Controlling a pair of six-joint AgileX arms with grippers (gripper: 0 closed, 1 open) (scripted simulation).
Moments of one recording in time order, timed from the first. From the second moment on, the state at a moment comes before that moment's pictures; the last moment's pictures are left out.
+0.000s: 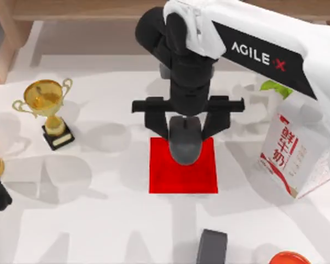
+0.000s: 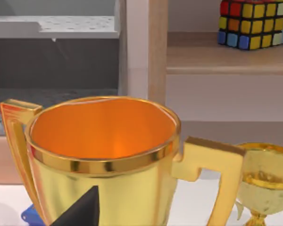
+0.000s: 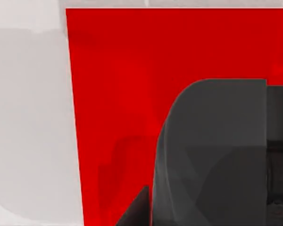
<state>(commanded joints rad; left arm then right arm) 0.00 0.00 0.00 0.00 0.00 0.00 0.67 2.40 2.14 -1.32 0.00 0.69</state>
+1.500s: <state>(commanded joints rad) 0.00 0.00 0.00 0.00 0.00 0.00 0.68 2.41 2.02 -1.18 0.00 0.69</state>
